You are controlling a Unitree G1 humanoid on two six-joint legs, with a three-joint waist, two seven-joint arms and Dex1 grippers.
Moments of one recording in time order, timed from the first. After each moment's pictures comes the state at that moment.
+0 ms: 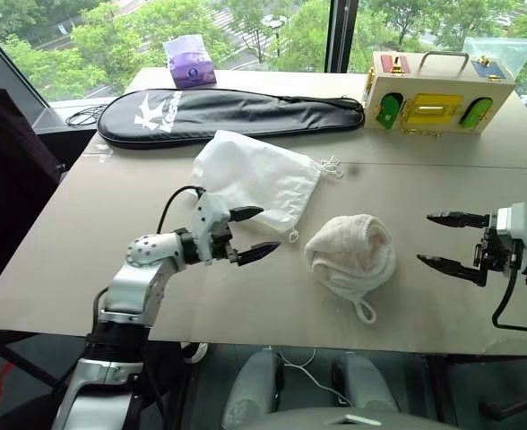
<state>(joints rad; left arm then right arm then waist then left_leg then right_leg) -0.32 0.47 -0.08 -0.07 -0.33 0.31 -0.93 -0.16 -0.81 -0.23 0.07 0.52 0.05 1.32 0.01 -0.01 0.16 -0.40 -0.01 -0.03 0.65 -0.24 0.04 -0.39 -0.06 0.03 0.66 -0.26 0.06</state>
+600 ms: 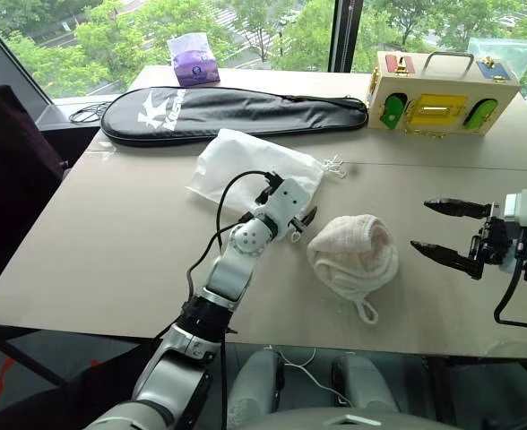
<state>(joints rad) -0.50 0.19 -0.32 0.08 0.20 0.35 -0.30 -0.11 -0.80 -0.28 -0.09 0.60 0.17 1.19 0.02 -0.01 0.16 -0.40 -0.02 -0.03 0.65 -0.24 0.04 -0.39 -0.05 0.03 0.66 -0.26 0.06</state>
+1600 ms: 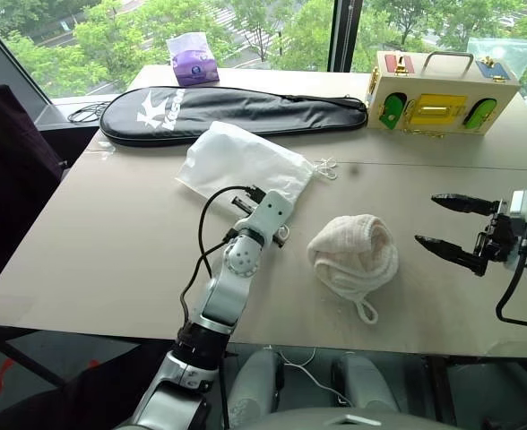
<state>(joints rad) -0.30 0.19 -0.26 -0.10 0.35 0.42 -0.16 -0.10 -0.80 -0.29 -0.10 0.59 0.18 1.17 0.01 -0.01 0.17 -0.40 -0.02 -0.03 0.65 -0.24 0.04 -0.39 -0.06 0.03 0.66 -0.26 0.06</state>
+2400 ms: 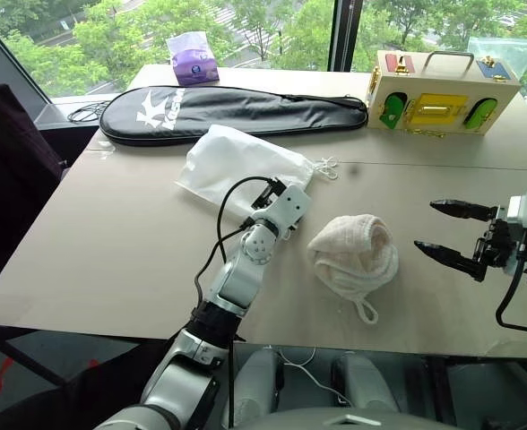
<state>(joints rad) -0.47 0.16 -0.32 0.09 0.41 0.39 -0.16 -0.07 -0.80 -0.29 -0.12 0.59 0.19 1.17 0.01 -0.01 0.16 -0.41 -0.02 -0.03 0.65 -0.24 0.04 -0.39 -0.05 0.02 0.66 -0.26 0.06</state>
